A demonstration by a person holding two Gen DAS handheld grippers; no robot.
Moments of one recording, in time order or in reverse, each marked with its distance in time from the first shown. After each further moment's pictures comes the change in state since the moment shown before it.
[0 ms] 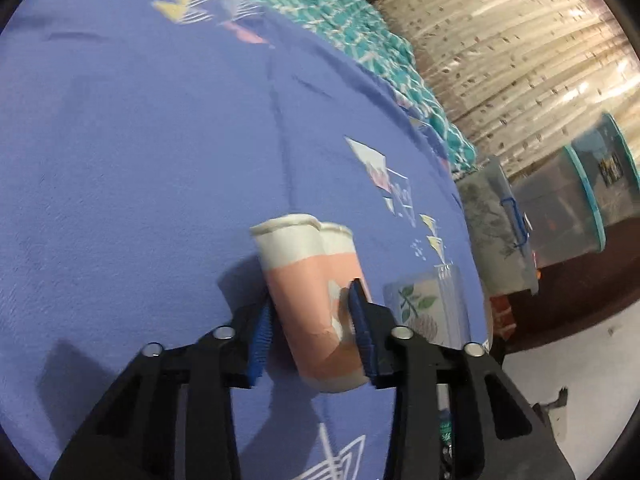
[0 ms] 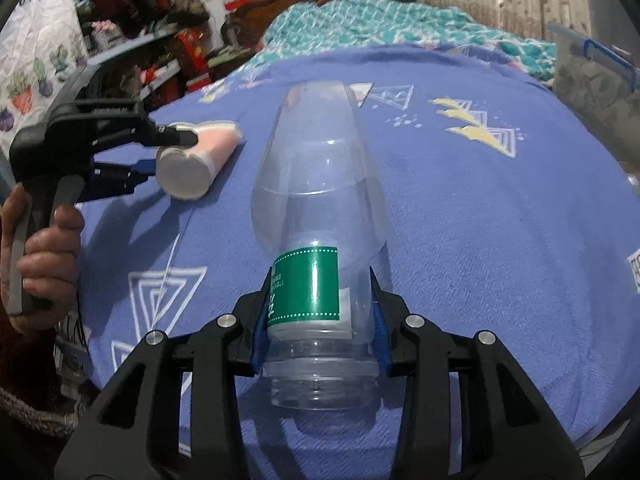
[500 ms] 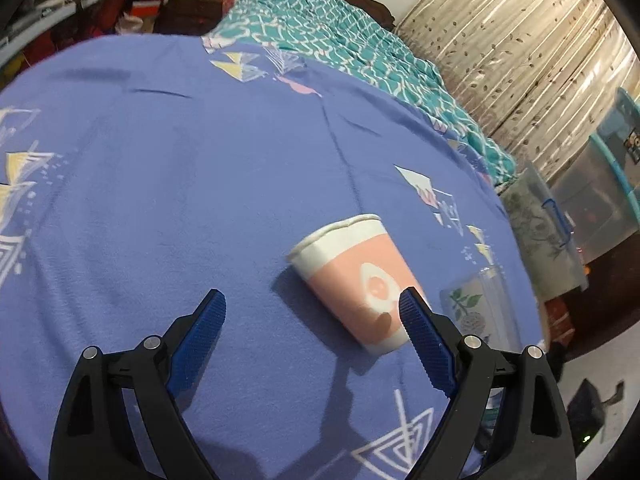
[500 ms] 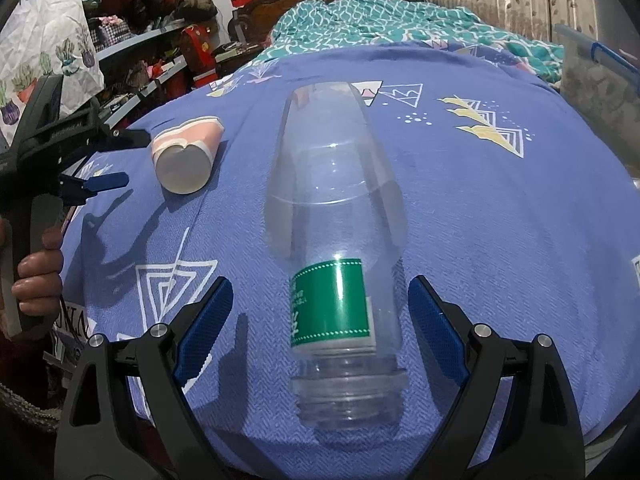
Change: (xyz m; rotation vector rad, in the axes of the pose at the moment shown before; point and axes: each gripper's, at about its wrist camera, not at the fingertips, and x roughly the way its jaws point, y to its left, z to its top) left arm -0.054 0.022 -0.021 0.043 -0.131 0.211; right arm 0.005 0.009 -0.002 -0.040 0.031 0.025
